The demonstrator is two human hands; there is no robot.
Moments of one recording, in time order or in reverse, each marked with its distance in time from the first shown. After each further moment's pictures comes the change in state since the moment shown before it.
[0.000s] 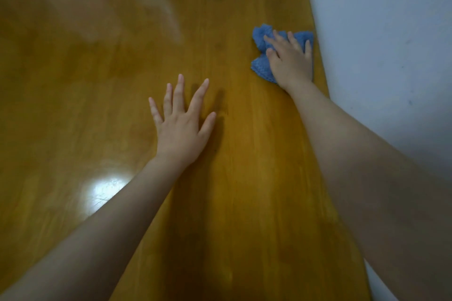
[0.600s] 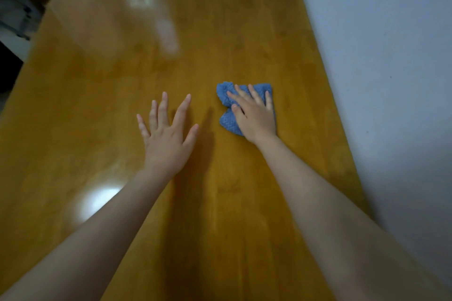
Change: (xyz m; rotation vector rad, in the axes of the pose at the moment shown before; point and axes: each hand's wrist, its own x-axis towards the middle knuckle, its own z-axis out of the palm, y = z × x) left_hand -0.087 -0.083 -0.049 -0.064 0.035 -0.059; right_hand -0.161 -0.118 0.049 0.032 -0.063 -0.088
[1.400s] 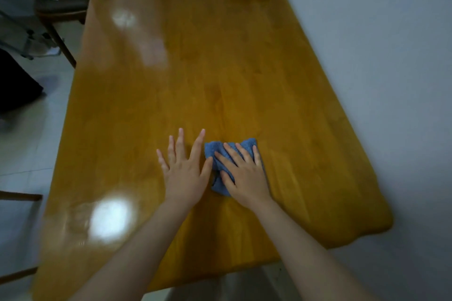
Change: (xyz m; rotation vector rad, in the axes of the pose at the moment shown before) left_hand -0.165 -0.072 -0.042 0.005 -0.126 0.067; right_hand -0.238 -0.121 0.071 -0.133 0.004 -0.093
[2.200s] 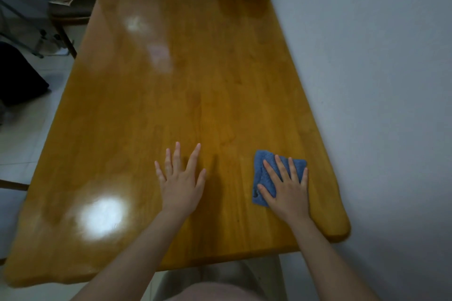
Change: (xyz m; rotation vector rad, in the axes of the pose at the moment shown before) left_hand -0.031 0.064 0.022 0.017 -0.038 -0.060; right_hand -0.086 0.156 -0.036 -0.149 -0.026 0.221
